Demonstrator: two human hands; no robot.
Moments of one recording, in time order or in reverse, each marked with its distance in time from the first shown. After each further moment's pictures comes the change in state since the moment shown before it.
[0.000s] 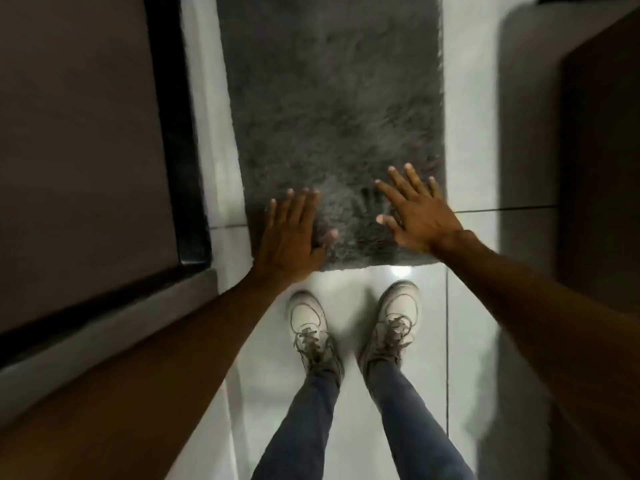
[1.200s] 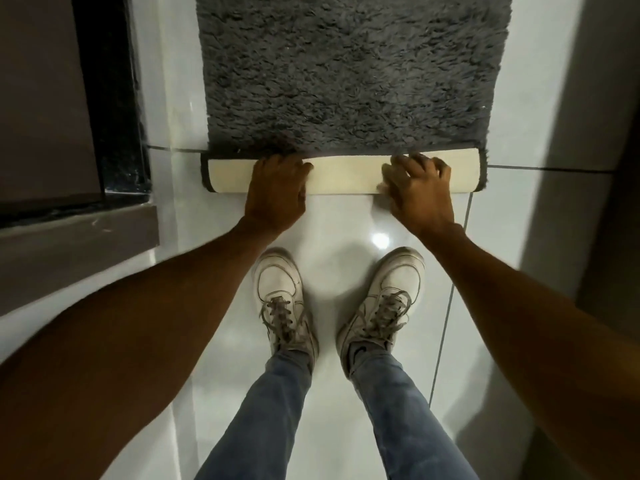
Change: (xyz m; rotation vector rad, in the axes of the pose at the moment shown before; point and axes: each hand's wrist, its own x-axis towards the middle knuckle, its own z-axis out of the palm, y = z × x) left_hand 0.017 -0.049 0.183 0.102 0.096 0.000; right_hand 0.030 0.031 0.161 -0.115 0.216 0.008
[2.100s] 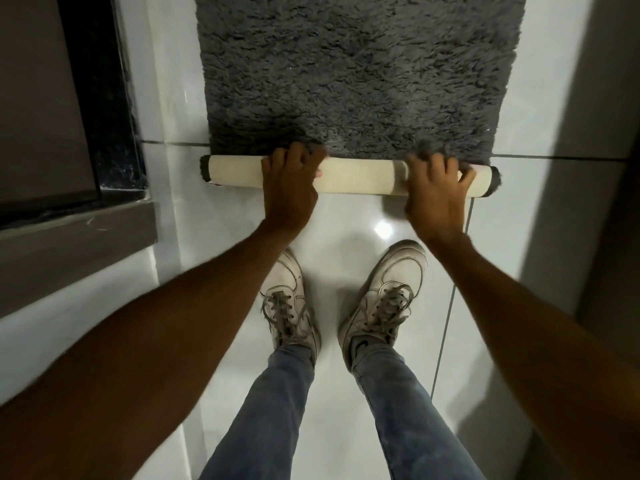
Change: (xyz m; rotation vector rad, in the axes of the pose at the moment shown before) left_hand 0.005 0.030 0.015 -0.068 0.205 -0.171; right_hand -0.021 0.008 0.019 -0.037 0.126 0.153
